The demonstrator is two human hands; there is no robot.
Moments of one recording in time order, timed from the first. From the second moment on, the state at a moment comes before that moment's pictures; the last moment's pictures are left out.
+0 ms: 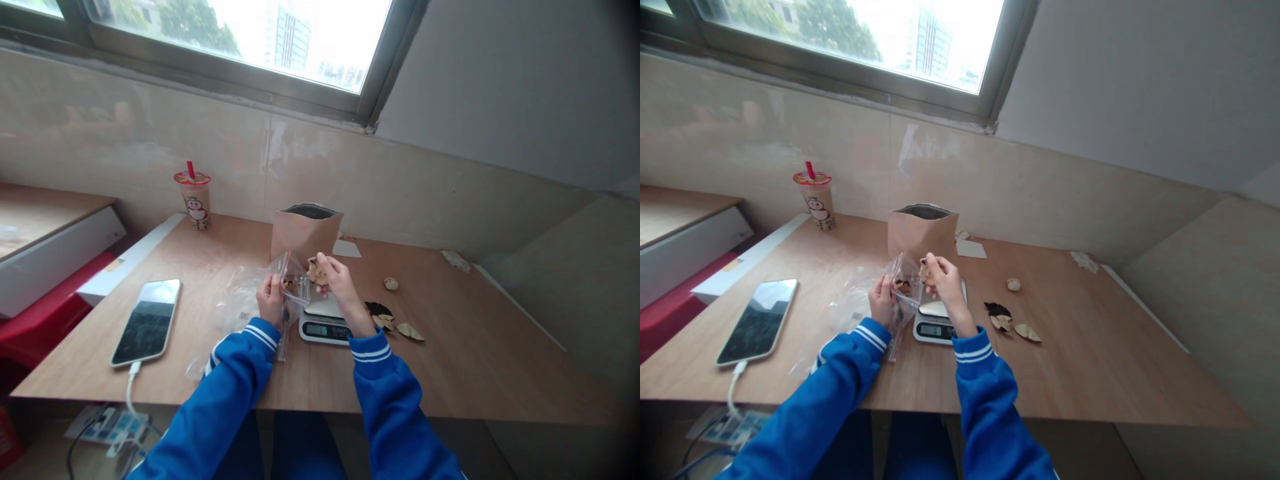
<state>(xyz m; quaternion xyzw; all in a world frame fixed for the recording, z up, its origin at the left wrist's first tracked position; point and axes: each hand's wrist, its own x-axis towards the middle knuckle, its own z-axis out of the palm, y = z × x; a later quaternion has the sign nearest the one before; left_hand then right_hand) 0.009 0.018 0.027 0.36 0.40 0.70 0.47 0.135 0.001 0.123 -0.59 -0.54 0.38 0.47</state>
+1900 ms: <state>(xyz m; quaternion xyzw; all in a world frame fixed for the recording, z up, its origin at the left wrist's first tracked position) 0.000 -0.056 0.095 0.48 0.28 0.59 0.59 0.132 -0.068 0.124 -0.48 -0.57 0.43 0.51</state>
